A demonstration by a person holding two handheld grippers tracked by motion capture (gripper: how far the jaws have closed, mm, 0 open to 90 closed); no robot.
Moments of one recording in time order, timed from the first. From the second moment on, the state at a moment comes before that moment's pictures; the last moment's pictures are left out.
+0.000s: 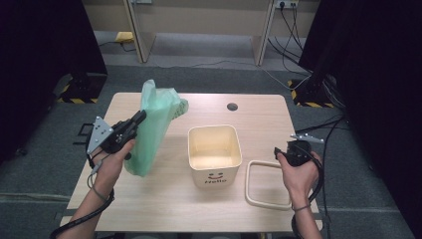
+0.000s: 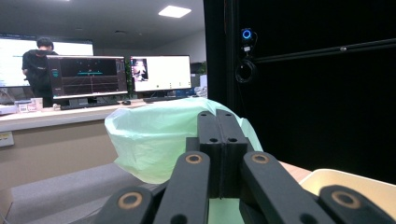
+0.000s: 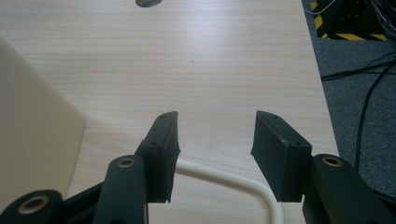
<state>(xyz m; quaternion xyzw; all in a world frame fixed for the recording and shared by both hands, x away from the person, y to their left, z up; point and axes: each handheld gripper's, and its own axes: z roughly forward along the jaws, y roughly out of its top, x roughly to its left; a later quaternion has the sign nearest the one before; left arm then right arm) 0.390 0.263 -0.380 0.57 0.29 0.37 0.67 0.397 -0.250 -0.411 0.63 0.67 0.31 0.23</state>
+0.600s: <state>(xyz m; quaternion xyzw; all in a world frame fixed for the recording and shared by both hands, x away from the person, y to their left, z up) 0.393 0.247 -0.365 0.56 0.28 0.36 0.69 0.397 -0.244 -0.401 0.62 0.68 0.32 0.24</state>
